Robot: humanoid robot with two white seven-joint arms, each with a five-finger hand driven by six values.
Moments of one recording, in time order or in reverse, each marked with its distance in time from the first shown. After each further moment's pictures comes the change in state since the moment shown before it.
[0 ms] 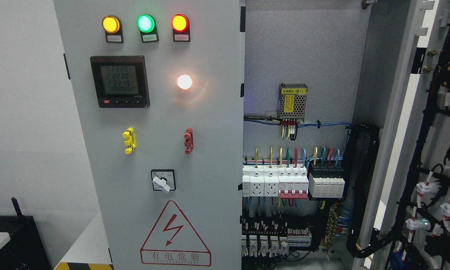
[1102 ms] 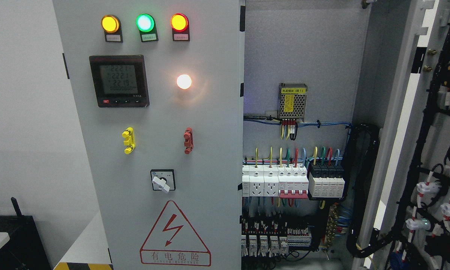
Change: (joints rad) left arm -0.076 0.807 -0.239 -0.952 0.604 0.021 -0.002; right arm -0.005 0.003 0.003 0.059 -0.001 0.000 0.000
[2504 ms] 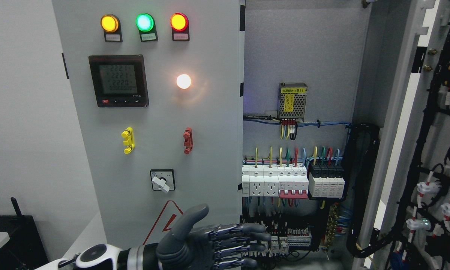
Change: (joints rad) left arm -1.145 -0.432 -0.289 -0.230 0.264 0.282 0.027; right arm 0.001 0.000 0.001 0.001 0.001 0.000 0.000
